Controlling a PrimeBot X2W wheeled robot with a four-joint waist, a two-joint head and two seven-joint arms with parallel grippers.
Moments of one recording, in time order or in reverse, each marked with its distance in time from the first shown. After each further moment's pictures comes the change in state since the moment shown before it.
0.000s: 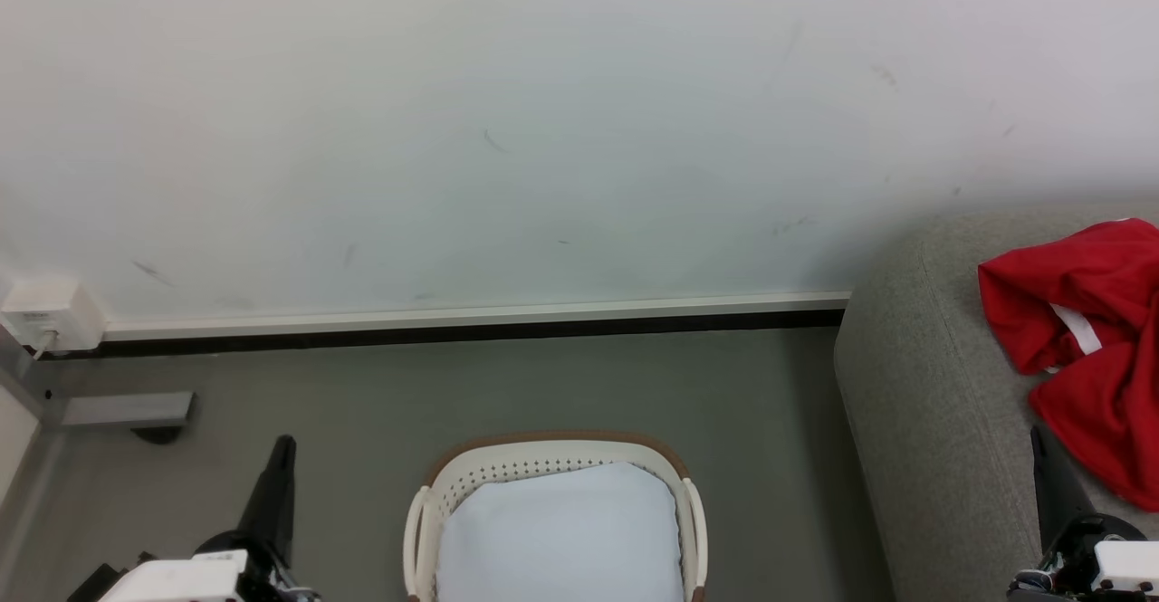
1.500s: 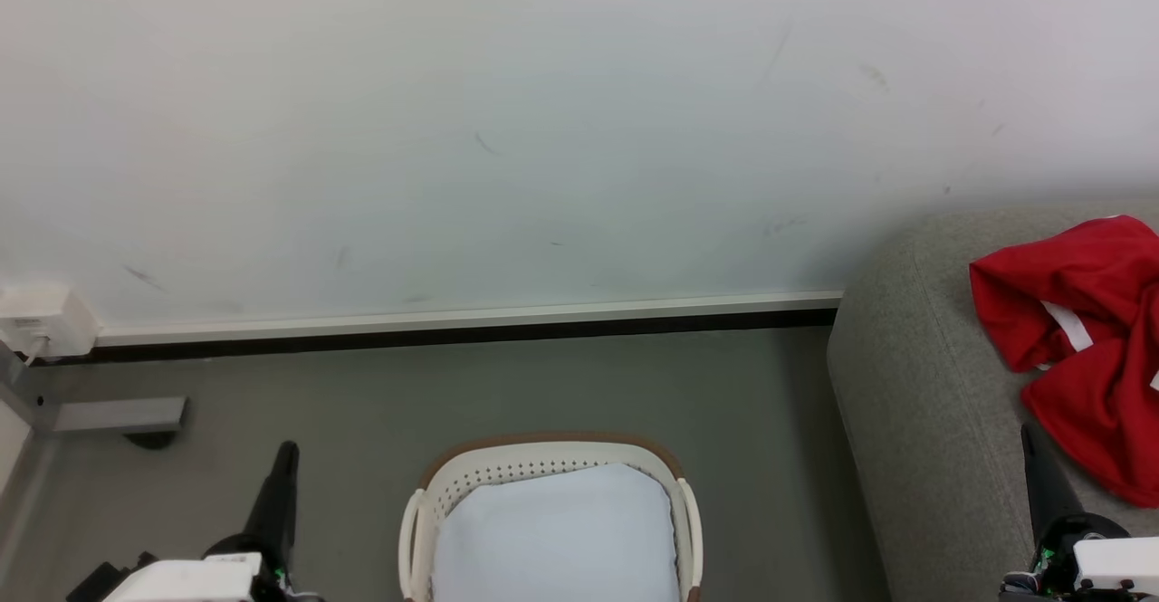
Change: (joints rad) left arm 0.003 -0.001 -0.007 0.009 0.099 0.005 -0.026; right arm -0.001 -0.009 0.034 0.002 -0.089 0.000 -0.033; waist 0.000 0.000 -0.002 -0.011
